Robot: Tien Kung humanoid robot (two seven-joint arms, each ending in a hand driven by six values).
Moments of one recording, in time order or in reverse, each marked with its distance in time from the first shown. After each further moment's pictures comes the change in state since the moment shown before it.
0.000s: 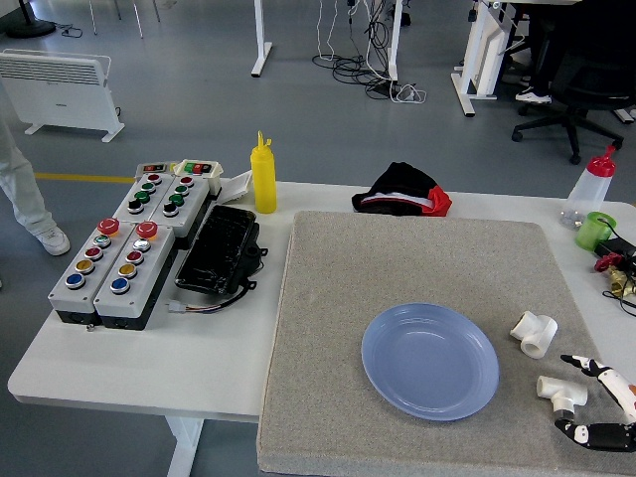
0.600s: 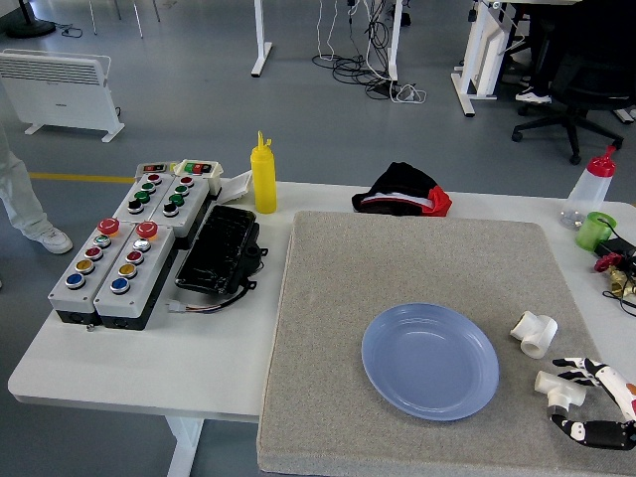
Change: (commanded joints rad) left arm 0.001 0.000 0.010 0.001 -0.012 0.003 -0.006; right arm 0.009 0.008 -0.016 -0.032 0.007 -0.063 0.063
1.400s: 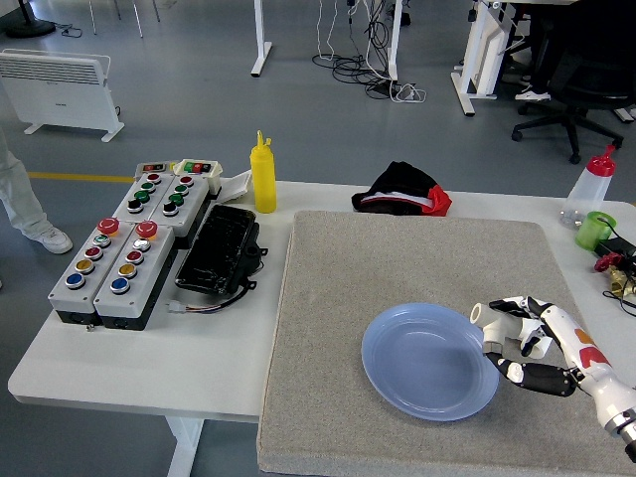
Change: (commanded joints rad) left arm -0.012 0.000 -0.010 -0.002 0.016 0.003 0.002; right arm 0.164 0.102 -0.147 0.065 0.090 -0.148 0.136
